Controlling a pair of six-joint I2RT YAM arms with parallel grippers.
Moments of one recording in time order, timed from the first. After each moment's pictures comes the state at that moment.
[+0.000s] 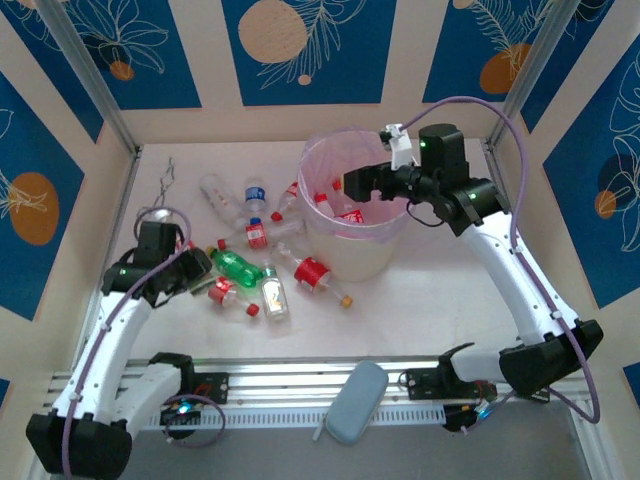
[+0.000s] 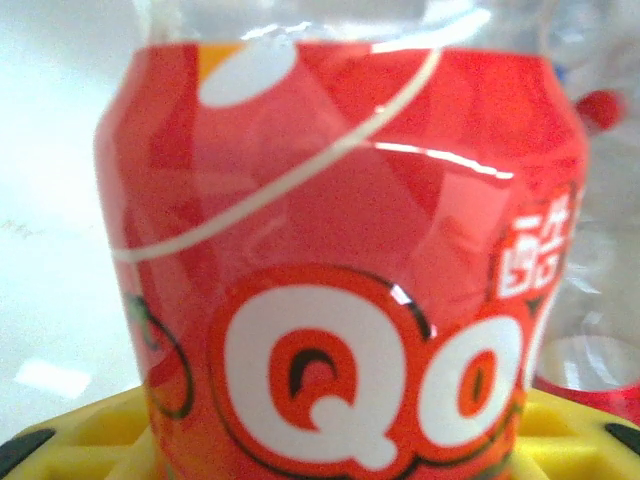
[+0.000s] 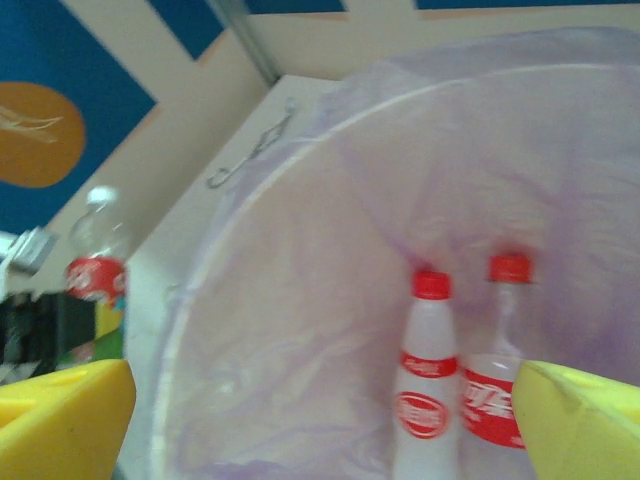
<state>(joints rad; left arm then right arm) -0.12 0.91 0.88 -0.95 0.06 -0.68 0.42 1.31 1.50 -0.69 -0.43 0.22</state>
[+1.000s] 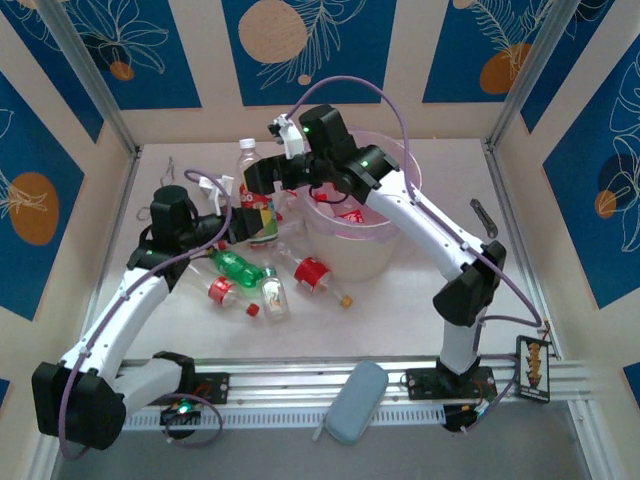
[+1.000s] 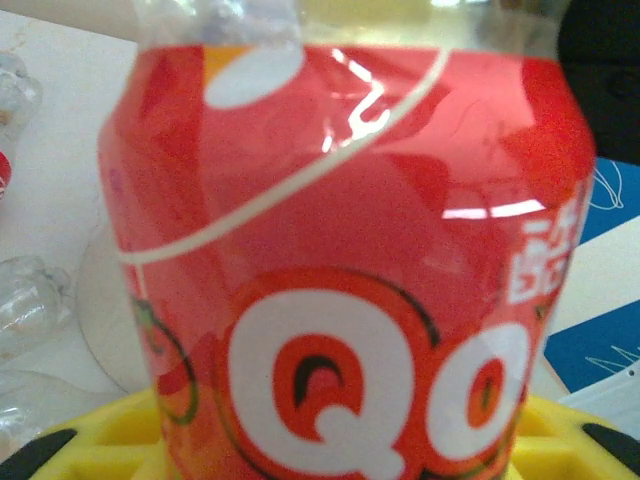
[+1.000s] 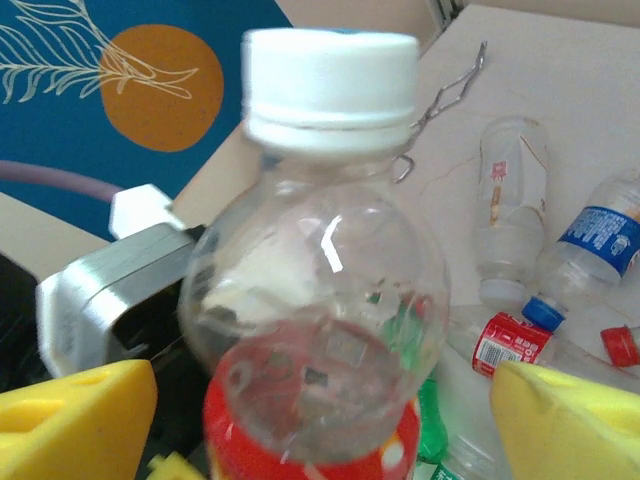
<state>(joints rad) -0.25 1.06 0.85 -0.10 0.82 -0.52 0.76 1.86 2.05 -0.72 -0.41 0.39</state>
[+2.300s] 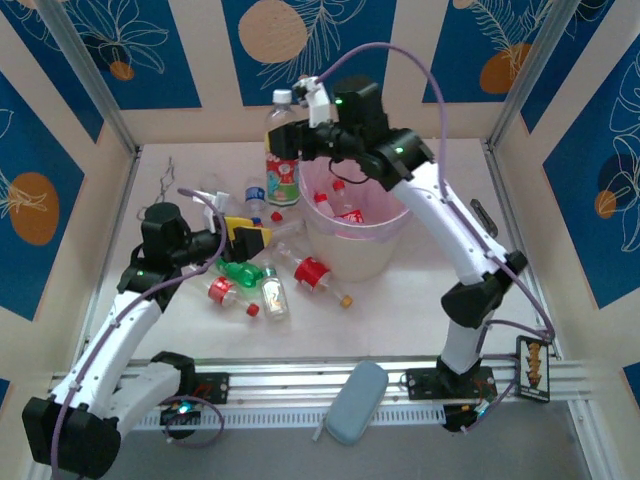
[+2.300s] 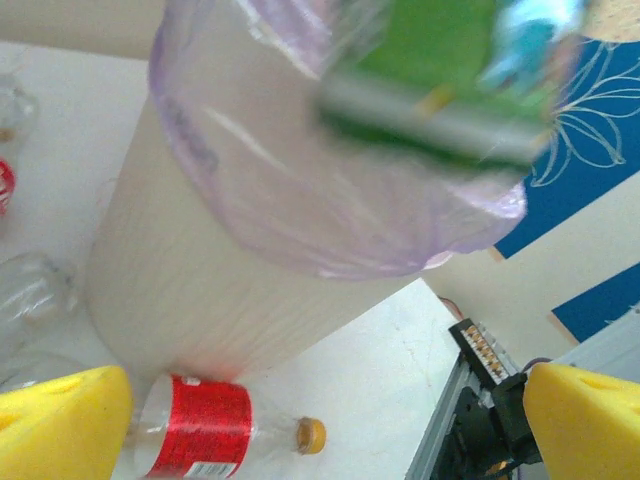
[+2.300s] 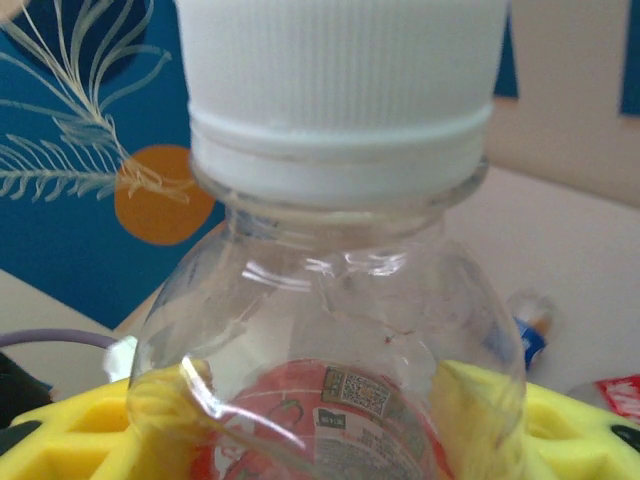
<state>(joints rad) -0.25 0.90 0.77 -0.18 0.78 -0.43 0.68 1.78 2.18 -0.74 -0.34 0.33</state>
